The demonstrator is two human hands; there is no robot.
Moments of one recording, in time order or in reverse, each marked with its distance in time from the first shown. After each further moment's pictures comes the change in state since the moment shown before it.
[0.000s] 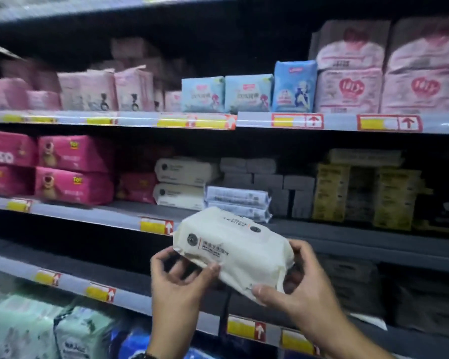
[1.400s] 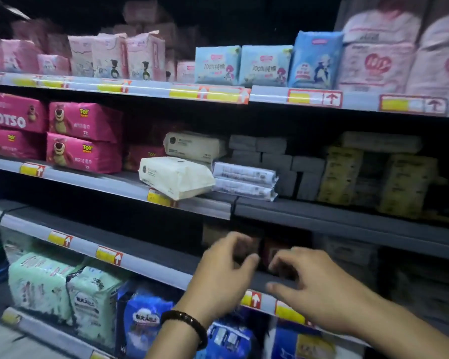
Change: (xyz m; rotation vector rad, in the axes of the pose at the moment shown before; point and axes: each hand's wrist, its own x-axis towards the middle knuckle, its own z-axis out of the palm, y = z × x) left_hand -0.017 0.001 0.023 0.977 -0.478 0.050; right_hand -0.003 -0.044 -0.024 -0.939 -0.473 -0.017
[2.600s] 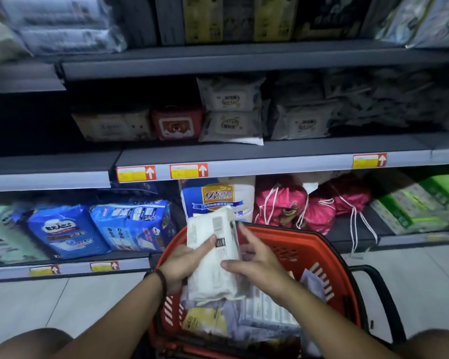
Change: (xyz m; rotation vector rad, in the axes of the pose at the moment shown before) left_hand -0.150 -0.107 0.235 -0.406 -0.659 -0.835; right_hand -0.198 0.153 0.233 1.200 -0.017 0.710
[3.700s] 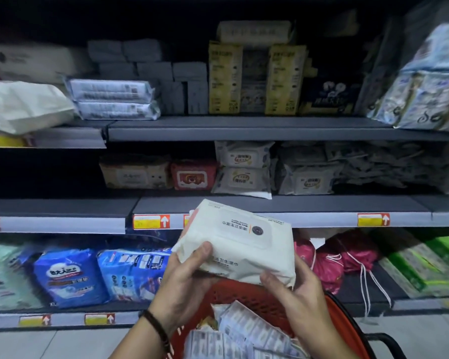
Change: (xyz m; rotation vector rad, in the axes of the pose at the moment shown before) left_hand -0.061 0.094 0.004 -0.758 -0.160 0.571; right_hand -0.030 -0.067 -0.022 0.205 0.263 -0.556
